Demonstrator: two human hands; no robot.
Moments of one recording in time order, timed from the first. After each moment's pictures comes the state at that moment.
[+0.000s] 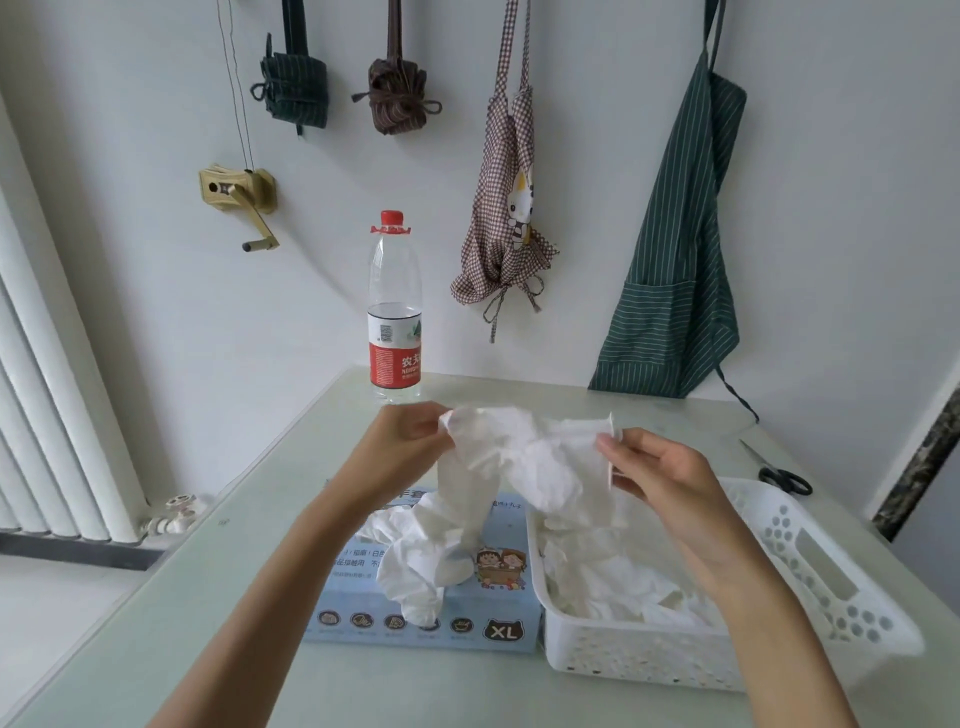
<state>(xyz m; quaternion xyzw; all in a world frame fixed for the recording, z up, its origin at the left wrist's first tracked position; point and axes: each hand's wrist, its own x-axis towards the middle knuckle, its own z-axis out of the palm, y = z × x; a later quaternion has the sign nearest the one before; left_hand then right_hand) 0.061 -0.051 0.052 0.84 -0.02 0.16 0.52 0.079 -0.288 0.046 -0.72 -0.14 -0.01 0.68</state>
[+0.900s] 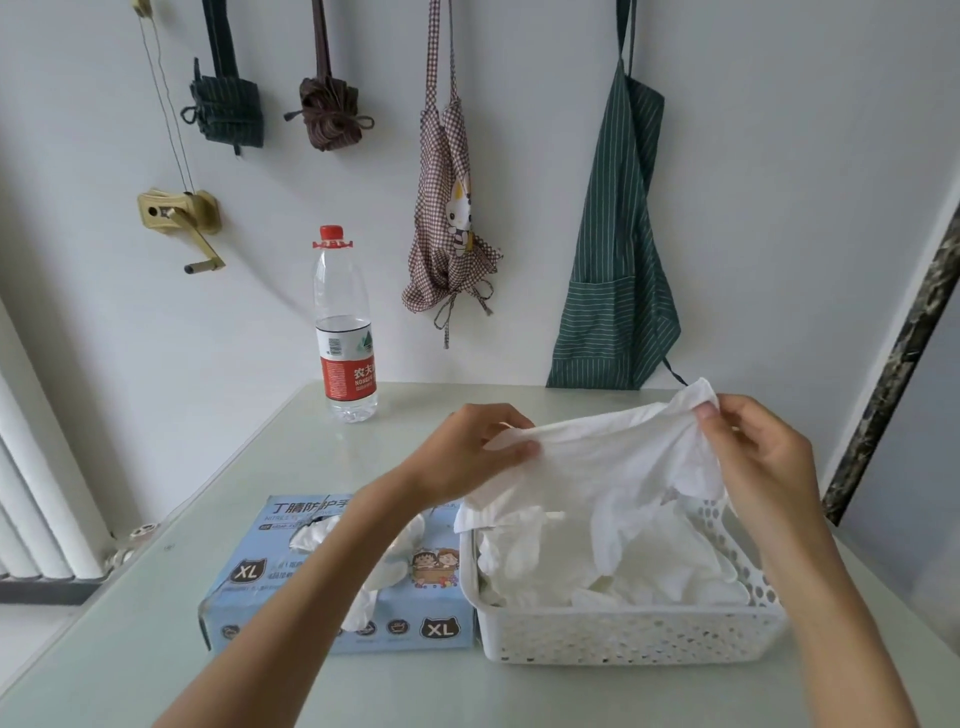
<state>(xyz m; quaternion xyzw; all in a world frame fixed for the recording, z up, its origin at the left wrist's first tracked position) 0.099 -0.141 0.056 0.87 -0.19 0.08 0.44 0.072 -0.384 0.059 -0.74 -0.09 -0.28 0.60</state>
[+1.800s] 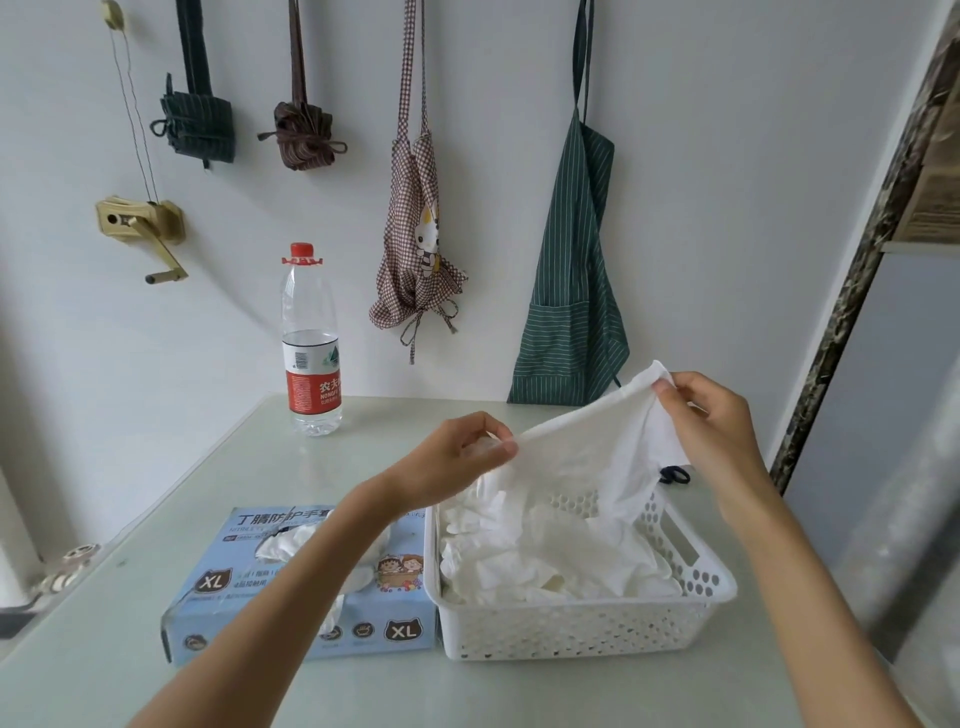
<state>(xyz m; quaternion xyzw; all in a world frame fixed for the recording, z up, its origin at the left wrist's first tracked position) 0.089 -0.155 0.065 0.83 -0.22 0.02 0.51 0.083 -0.401 0.098 -0.79 -0.05 -0.27 0.55</state>
